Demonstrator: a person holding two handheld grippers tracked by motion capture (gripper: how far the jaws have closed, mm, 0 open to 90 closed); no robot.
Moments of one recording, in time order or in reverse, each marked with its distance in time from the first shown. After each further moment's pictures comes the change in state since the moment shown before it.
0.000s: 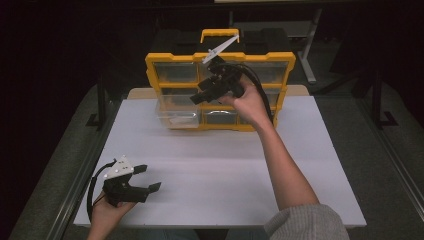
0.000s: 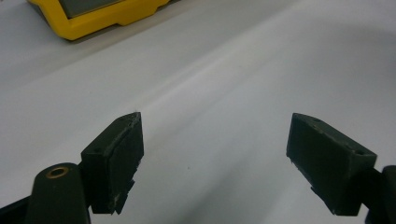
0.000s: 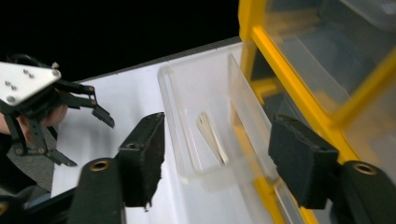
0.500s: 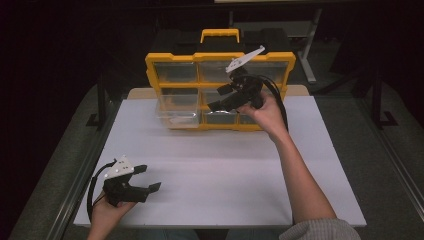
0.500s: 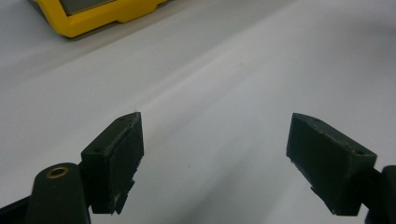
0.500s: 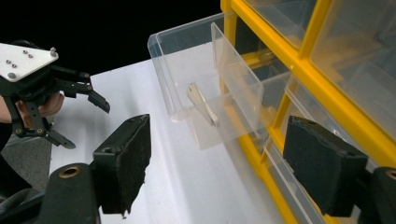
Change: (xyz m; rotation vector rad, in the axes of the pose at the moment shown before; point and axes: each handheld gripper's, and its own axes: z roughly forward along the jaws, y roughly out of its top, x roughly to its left) left arm 0.001 0.000 0.000 0.010 0.003 0.002; right arm -0.002 -0.047 -0.024 -0.066 -0.020 0.070
